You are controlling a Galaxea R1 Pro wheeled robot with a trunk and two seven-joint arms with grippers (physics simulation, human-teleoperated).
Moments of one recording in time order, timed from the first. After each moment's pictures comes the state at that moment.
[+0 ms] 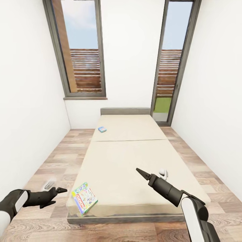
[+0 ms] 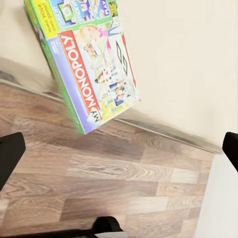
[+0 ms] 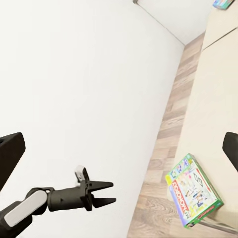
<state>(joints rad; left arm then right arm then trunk) -0.70 0.39 0.28 -0.35 0.19 0.83 -0.68 -0.21 0.13 -0.19 -1.57 -0.54 0.82 0.60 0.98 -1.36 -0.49</state>
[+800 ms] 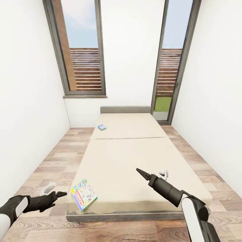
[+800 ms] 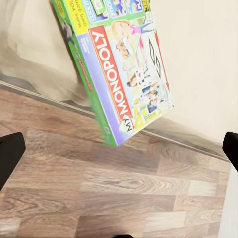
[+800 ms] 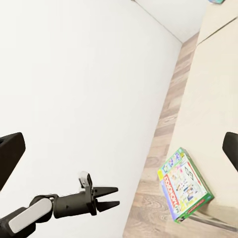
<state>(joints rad) -0.70 0.39 0.28 -0.24 0.18 0.66 -0.68 -0.21 0.13 -0.19 -1.57 -0.54 0.82 0.60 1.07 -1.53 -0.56</state>
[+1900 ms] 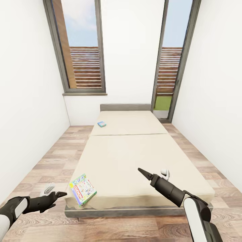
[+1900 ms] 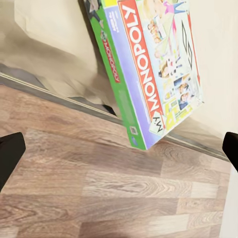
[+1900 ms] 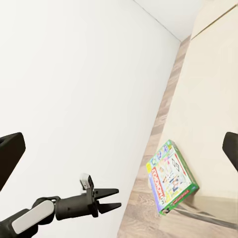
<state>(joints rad) -0.70 0.39 0.28 -0.22 0.19 0.65 -0.70 -0.21 0.11 -0.21 -1.58 -0.56 0.83 0.61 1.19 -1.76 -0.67</state>
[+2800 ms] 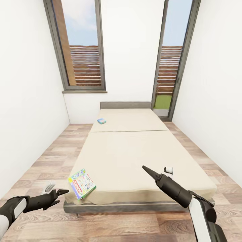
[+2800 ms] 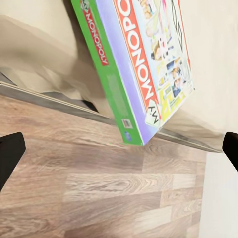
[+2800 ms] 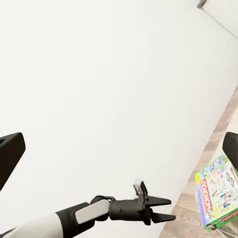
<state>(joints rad) -0.70 0.40 0.27 -0.22 0.18 0.65 -0.87 -0.21 0.11 -0.26 -1.58 -0.56 0.83 0.94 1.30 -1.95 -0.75</state>
